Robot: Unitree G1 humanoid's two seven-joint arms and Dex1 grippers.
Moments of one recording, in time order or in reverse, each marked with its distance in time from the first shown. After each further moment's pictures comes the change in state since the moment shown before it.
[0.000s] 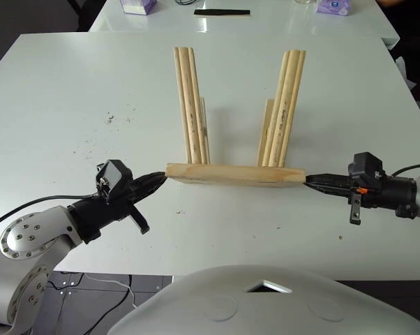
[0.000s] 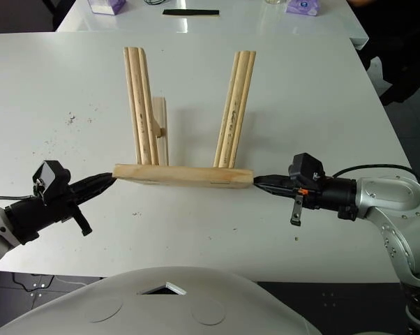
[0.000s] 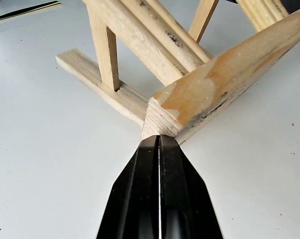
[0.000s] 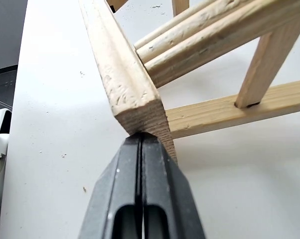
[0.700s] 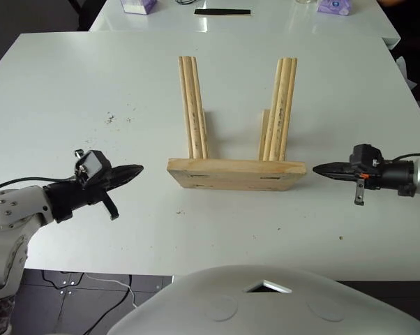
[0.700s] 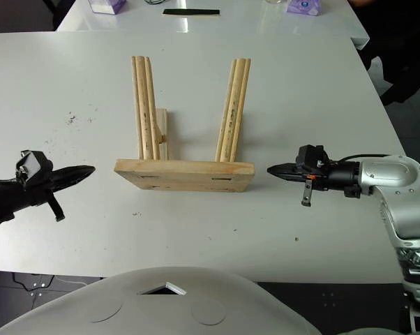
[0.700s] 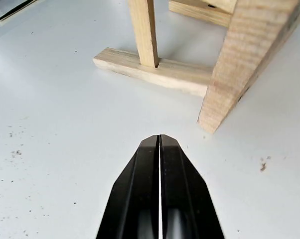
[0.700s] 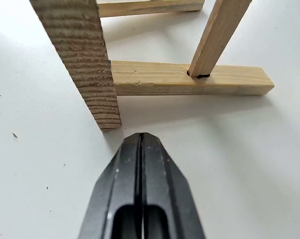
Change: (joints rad) left arm -0.114 0.140 -0.103 0.423 0.319 -0.351 -0.253; right arm -0.191 -0.026 0.191 0.403 -0.260 -0.356 0.130
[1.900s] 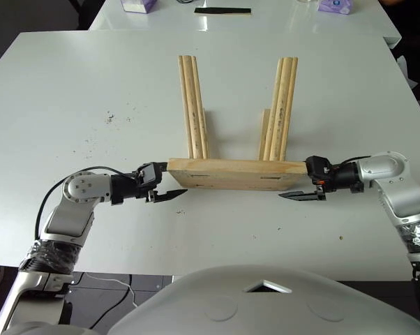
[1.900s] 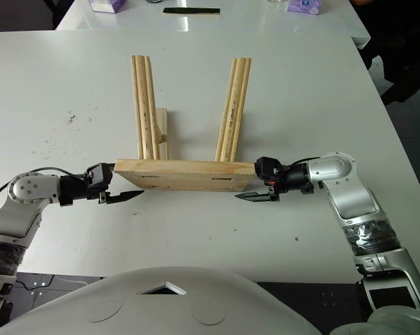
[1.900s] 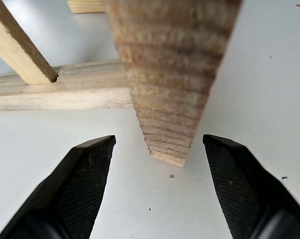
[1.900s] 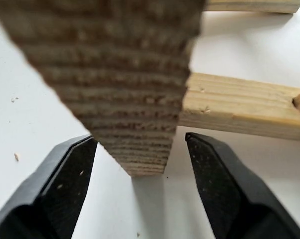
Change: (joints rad) left arm -0.367 -0.169 -0.401 0.459 0.180 -0.418 -0.232; right arm -0.172 0.184 0.248 0.191 -0.121 -0.082 0.098
